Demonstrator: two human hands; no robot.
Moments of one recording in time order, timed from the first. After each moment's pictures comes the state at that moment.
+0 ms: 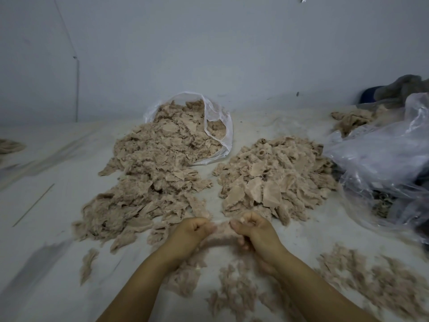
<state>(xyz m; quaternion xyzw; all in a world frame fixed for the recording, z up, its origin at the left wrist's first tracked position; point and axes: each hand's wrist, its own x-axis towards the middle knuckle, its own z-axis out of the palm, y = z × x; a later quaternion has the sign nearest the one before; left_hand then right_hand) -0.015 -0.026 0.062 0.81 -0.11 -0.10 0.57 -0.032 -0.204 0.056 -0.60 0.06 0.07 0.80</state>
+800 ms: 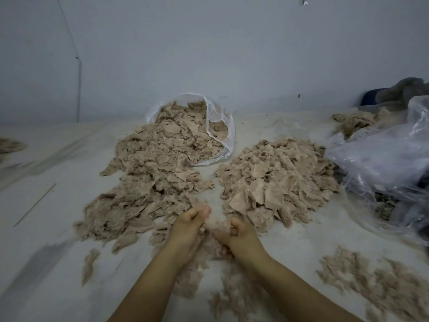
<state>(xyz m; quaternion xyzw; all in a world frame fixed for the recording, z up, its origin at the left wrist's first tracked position) -0.005 -0.043 0.067 0.57 0.07 -0.08 0.81 -0.035 -0.171 0.056 -0.71 0.01 0.06 0.70</state>
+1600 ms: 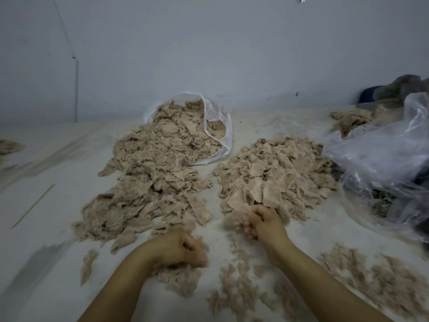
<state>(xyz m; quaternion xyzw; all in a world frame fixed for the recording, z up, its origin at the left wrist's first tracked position) -0.012 0.010 0.073 0.86 -0.12 -0.29 0.39 -0.022 -0.215 0.061 -0.71 0.07 -0.03 0.70</state>
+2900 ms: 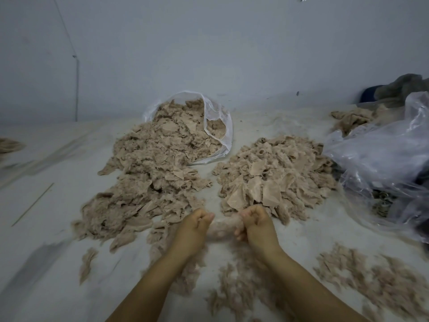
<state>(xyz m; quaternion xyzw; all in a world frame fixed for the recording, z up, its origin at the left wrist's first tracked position) -0.005 -0.041 0.048 0.86 -0.08 0.05 0.50 -0.027 -0.197 0.056 -0.65 0.07 -0.04 0.75</state>
